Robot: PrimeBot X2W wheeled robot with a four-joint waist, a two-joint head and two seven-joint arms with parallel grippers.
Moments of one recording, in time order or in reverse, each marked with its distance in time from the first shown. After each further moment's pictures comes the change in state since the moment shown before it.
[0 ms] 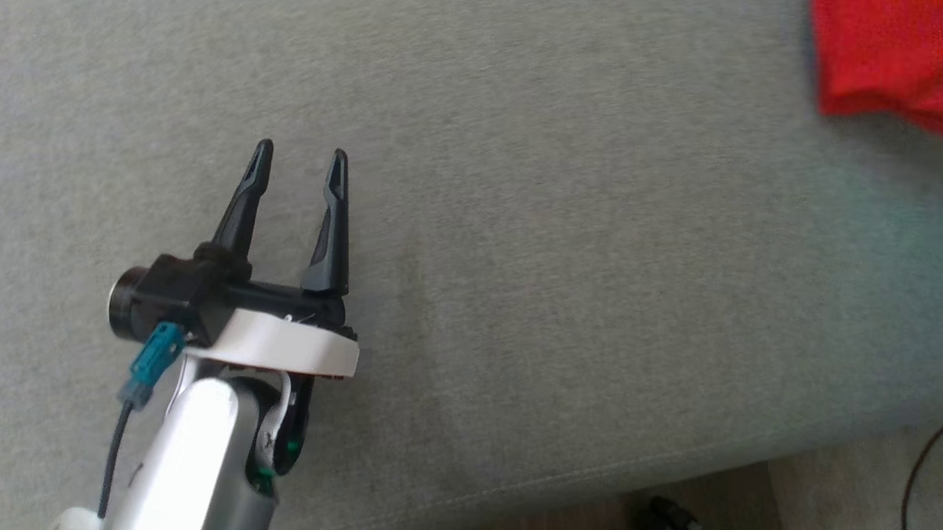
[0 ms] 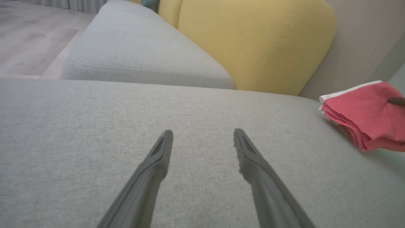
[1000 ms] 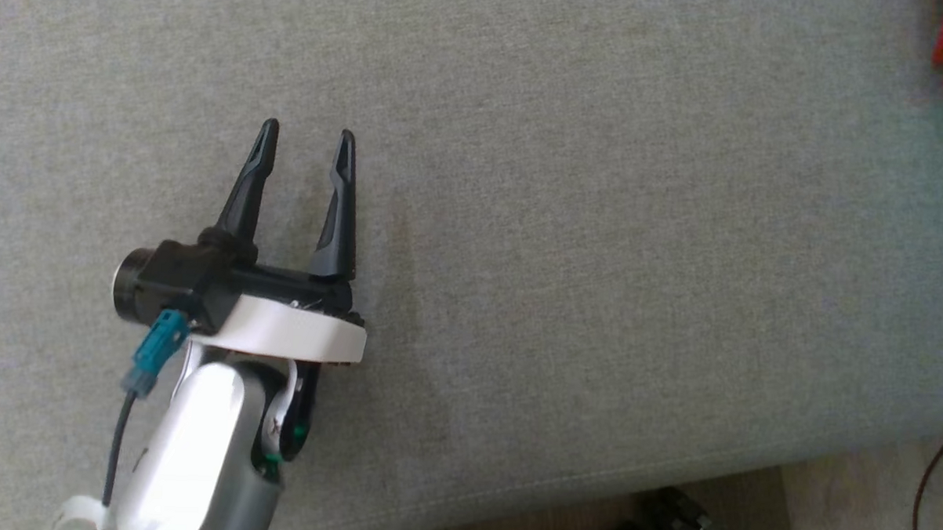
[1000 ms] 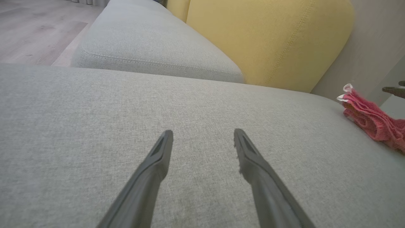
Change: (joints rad) left arm -0.038 0.000 -0.018 0.003 -0.002 0.009 -0.014; right arm -0.073 0.069 -0.238 -0.019 -0.462 0.000 -0.038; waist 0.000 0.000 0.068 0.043
